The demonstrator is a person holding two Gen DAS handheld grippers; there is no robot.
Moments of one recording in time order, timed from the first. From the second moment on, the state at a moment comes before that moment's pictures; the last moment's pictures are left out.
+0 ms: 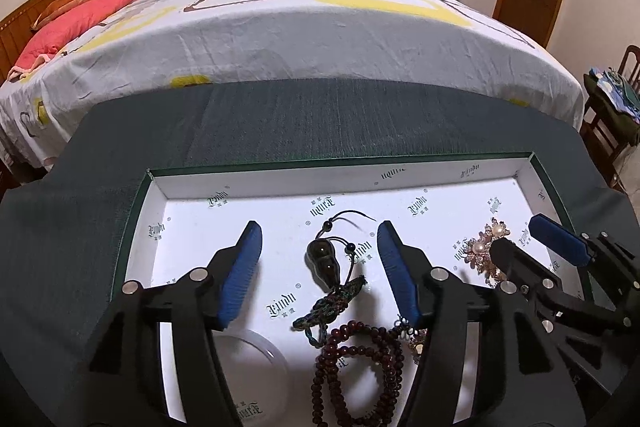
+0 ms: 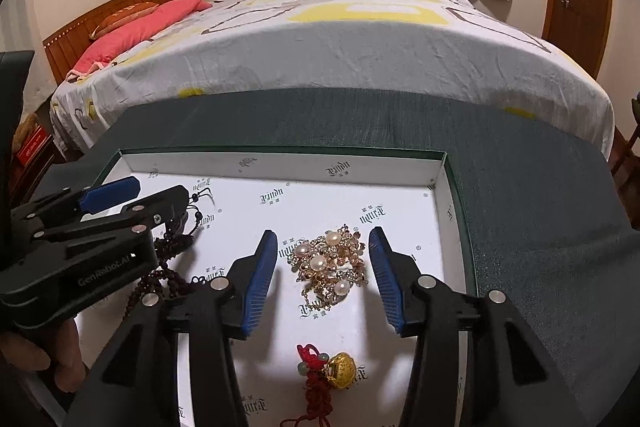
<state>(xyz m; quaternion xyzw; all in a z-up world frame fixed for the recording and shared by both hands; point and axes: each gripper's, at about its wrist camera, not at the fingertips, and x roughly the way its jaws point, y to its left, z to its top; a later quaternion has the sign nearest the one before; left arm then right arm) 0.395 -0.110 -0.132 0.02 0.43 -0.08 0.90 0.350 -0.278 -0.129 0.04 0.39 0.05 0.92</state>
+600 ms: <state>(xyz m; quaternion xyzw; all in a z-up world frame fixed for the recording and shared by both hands) 0.332 -0.081 -0.075 -0.02 0.34 -0.08 0.94 0.286 -0.279 -0.080 0.04 0.32 0.04 0.95</state>
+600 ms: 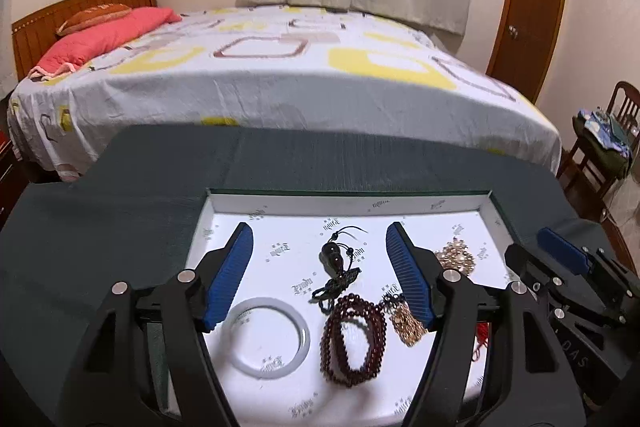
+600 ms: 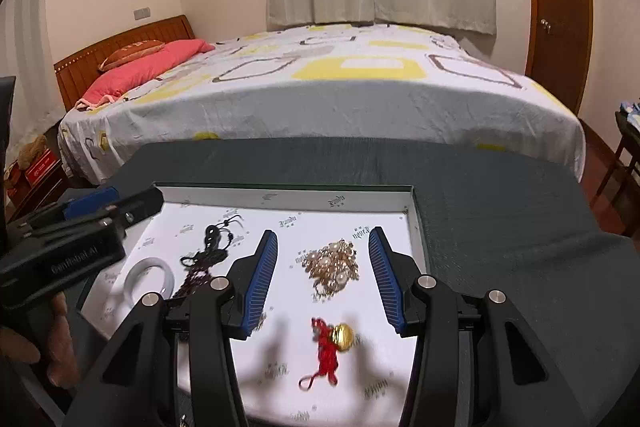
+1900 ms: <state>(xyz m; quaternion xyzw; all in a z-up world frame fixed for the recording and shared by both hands) 0.198 -0.008 -0.129 -0.05 0.39 0.00 0.92 0.199 -0.227 -0.158 0.04 0.42 0.08 0.90</state>
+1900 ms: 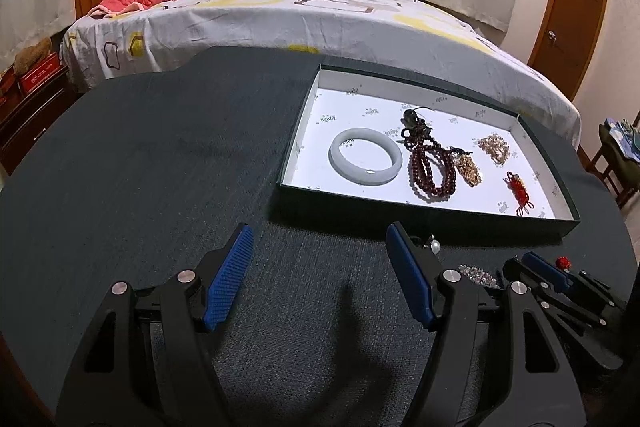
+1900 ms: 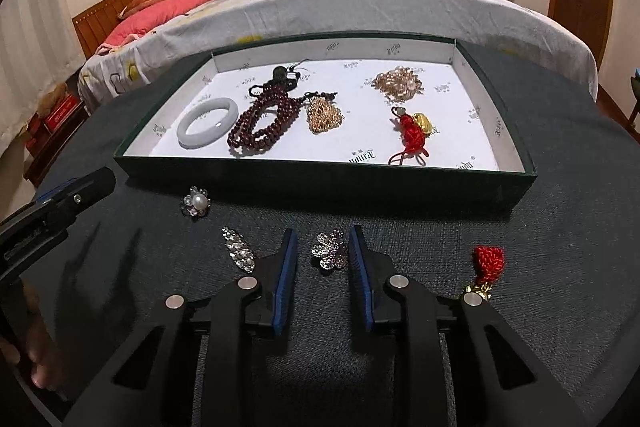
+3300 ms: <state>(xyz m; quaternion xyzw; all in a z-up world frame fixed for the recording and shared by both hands) 0.205 -0.114 -0.162 -0.01 0.44 -0.09 0.89 0.172 -0.282 -0.135 0.10 0.39 0.08 0.91</state>
